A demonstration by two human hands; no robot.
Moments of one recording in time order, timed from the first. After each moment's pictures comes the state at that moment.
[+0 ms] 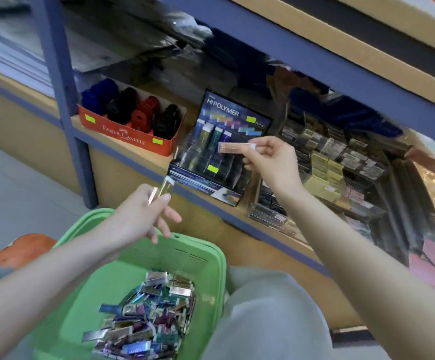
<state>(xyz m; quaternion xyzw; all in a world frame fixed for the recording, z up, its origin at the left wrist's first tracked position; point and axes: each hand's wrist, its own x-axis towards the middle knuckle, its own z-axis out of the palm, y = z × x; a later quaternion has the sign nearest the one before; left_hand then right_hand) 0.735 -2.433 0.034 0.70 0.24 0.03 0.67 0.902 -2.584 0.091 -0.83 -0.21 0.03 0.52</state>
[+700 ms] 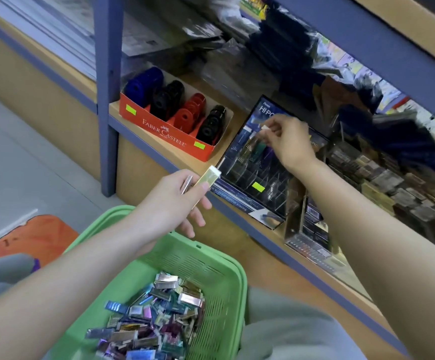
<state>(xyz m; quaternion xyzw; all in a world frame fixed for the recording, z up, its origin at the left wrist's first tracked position) 0.749 -2.378 0.030 0.65 0.24 0.09 0.72 0.981 -2.465 0.076 -0.89 -0.39 -0.07 0.23</state>
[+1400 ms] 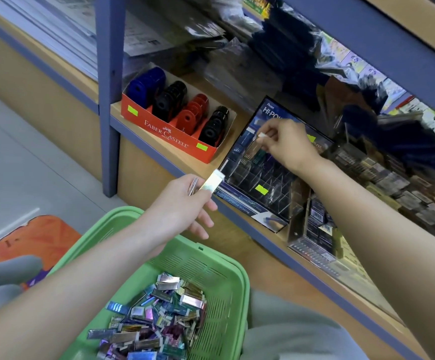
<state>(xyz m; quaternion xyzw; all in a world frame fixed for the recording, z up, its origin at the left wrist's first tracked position) 0.760 -2.377 0.023 0.63 0.26 0.07 0.73 0.983 -2.459 0.077 -0.89 -0.43 -0.02 0.16</state>
